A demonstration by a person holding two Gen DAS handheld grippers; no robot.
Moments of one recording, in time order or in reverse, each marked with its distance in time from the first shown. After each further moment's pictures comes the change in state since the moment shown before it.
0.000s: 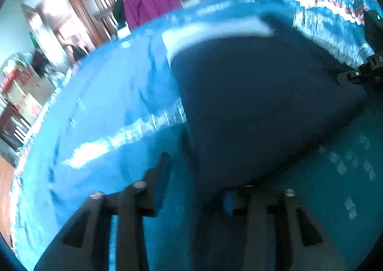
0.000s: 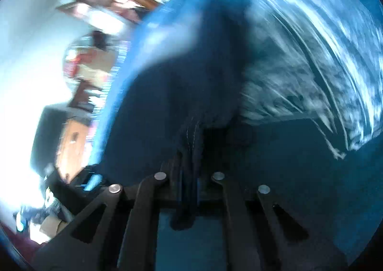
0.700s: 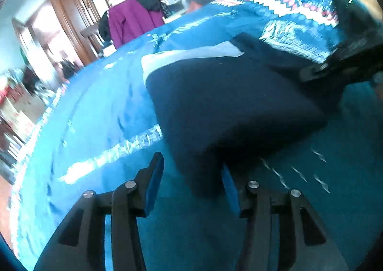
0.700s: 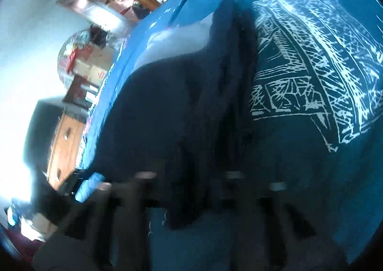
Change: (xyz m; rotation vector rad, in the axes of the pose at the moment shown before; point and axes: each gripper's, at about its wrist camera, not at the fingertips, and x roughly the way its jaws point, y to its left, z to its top) left arm -0.039 -0.047 0.020 0.072 -0.105 -0.016; right arm -0.018 0.043 -0.002 -0.051 -0.048 -0.014
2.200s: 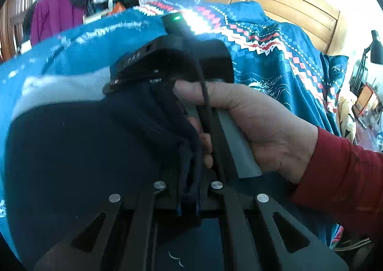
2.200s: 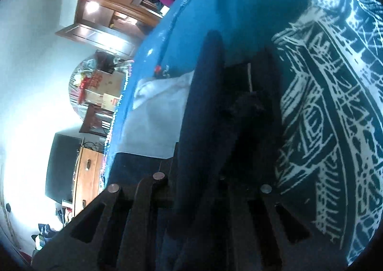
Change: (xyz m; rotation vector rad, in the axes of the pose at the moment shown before) left arm 0.018 -0.102 0.094 -0.052 -0.049 -0.622; right arm 0.063 -0.031 0.102 0.101 -0.037 0.152
